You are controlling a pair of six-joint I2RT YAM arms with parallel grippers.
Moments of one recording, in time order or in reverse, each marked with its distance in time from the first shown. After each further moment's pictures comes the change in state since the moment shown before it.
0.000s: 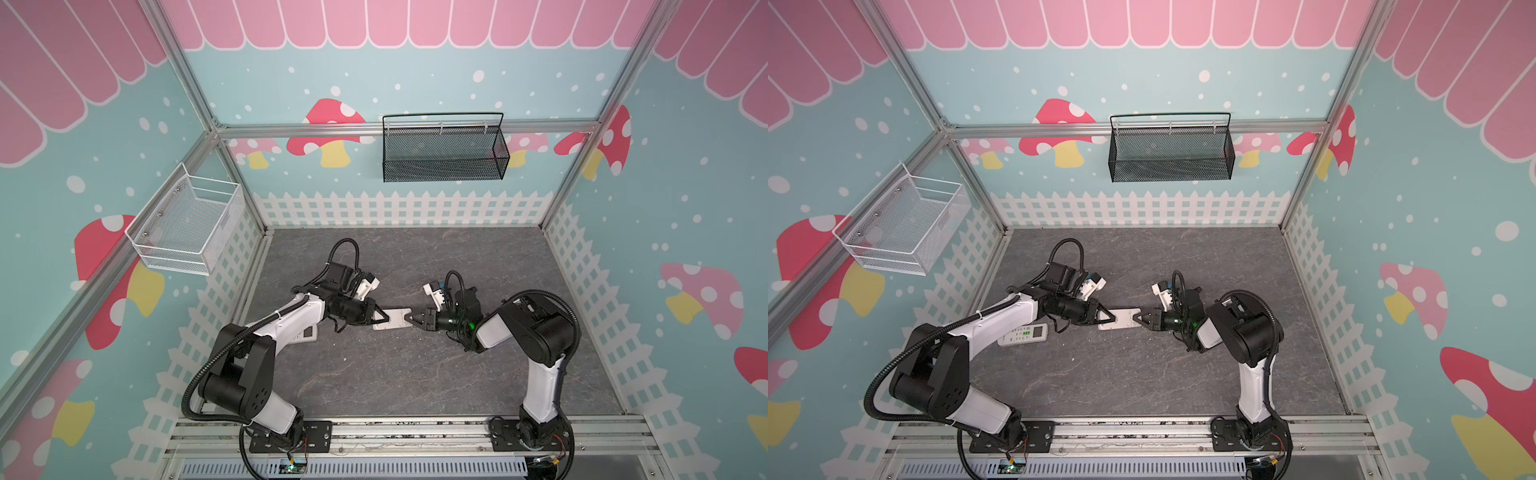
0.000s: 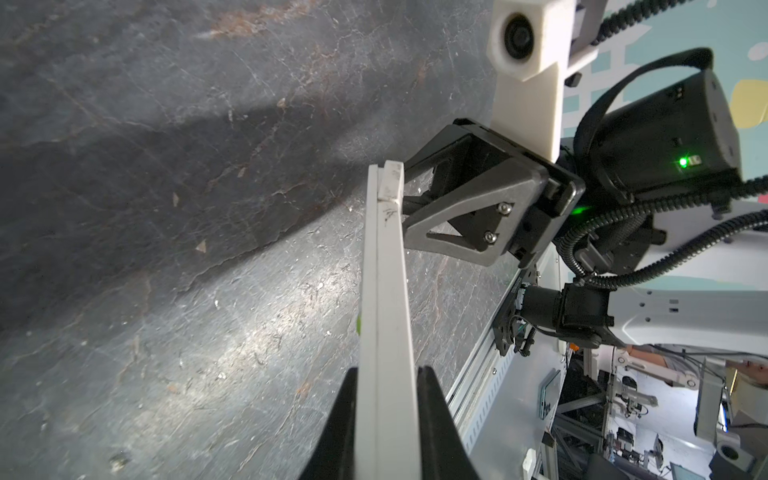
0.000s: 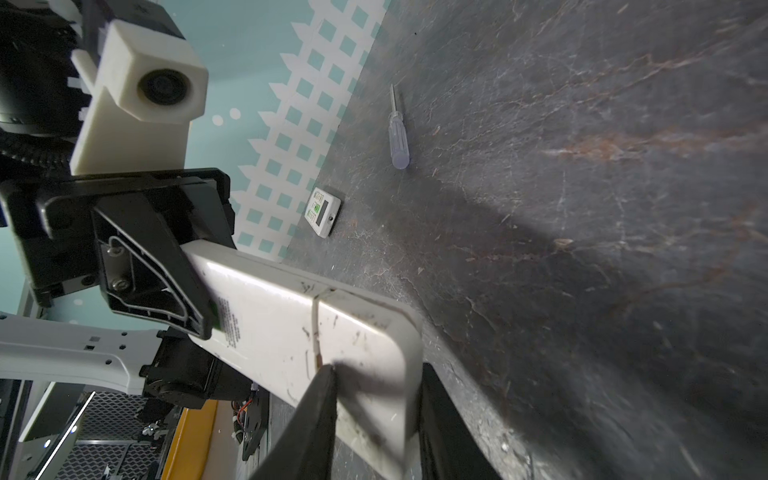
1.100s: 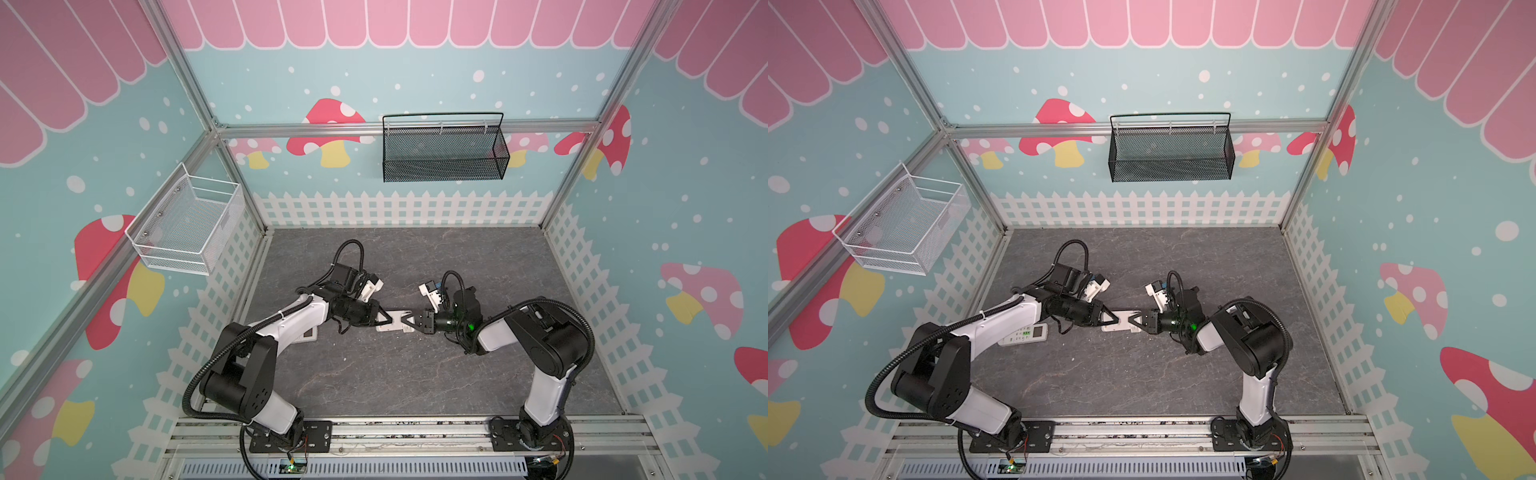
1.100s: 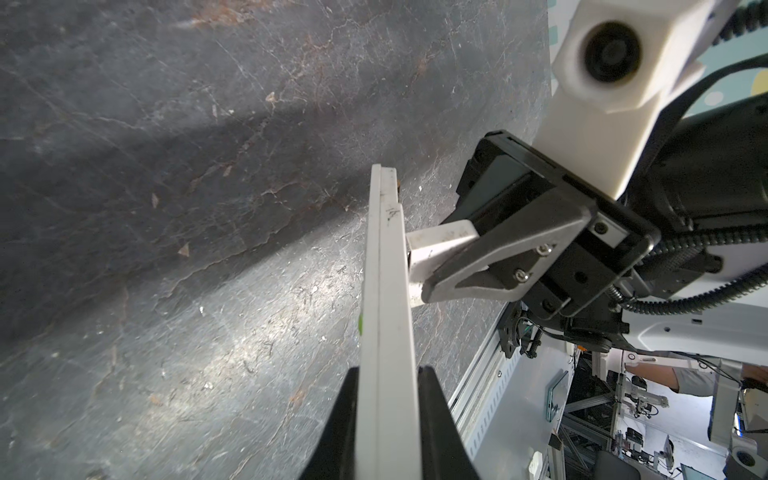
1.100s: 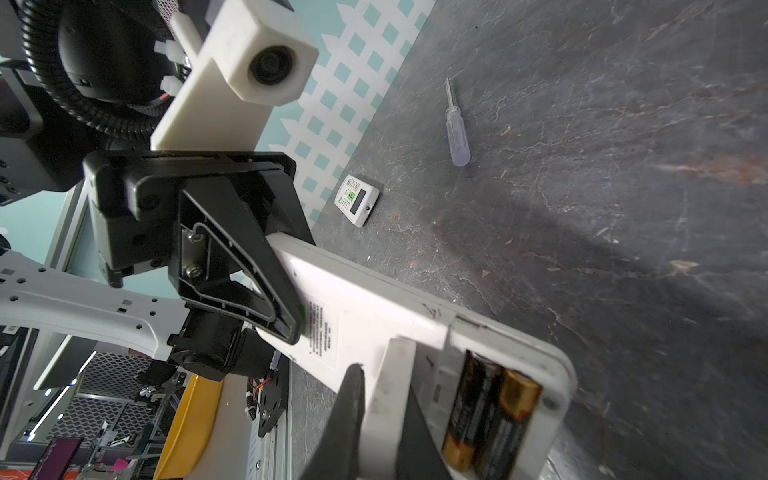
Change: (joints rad) left arm -0.034 0.004 -0.001 0.018 -0.030 -0.012; right arm 0.047 -0.107 -0.021 -0.037 -0.016 -0.041
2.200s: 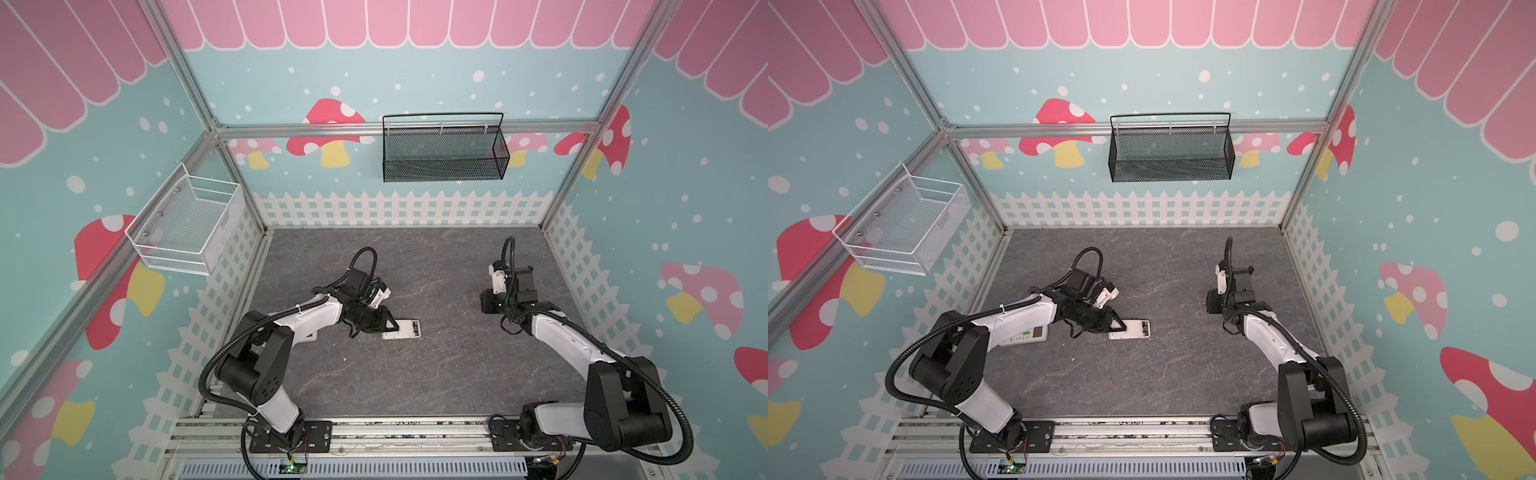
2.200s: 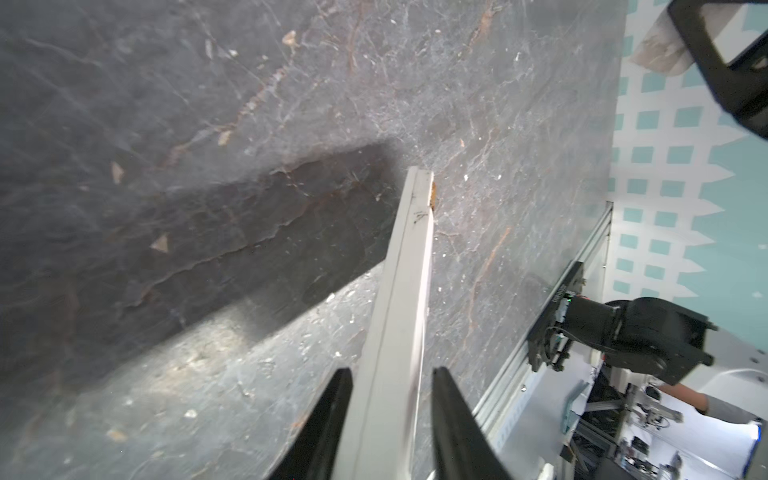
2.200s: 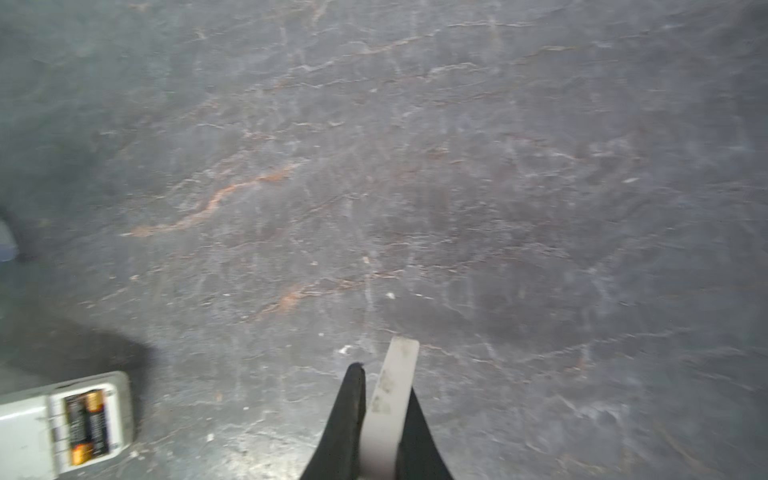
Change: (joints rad) left arm -0.086 0.100 0.018 0.010 -0.126 -0.085; right arm -0.417 -0.512 0.151 -1.203 0.744 -0.605
